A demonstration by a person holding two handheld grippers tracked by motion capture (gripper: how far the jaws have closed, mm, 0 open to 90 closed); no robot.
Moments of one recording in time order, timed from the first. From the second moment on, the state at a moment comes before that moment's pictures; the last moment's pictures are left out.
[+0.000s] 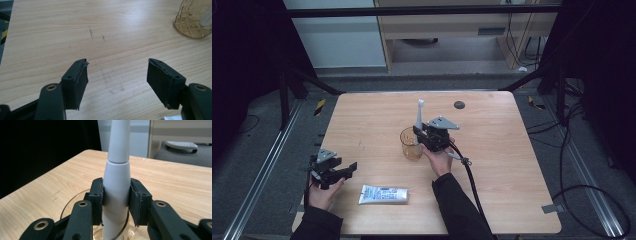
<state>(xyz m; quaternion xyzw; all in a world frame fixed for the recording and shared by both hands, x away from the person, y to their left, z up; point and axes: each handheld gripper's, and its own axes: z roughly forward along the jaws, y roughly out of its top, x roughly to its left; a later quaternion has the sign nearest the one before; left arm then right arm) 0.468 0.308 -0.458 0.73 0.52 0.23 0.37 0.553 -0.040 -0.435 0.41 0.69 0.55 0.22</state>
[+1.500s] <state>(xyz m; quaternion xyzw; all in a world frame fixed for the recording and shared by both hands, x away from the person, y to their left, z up) 0.467 0.307 -0.457 0.73 0.52 0.23 0.37 0.544 -0.034 -0.438 0.38 0.72 0.53 0.23</state>
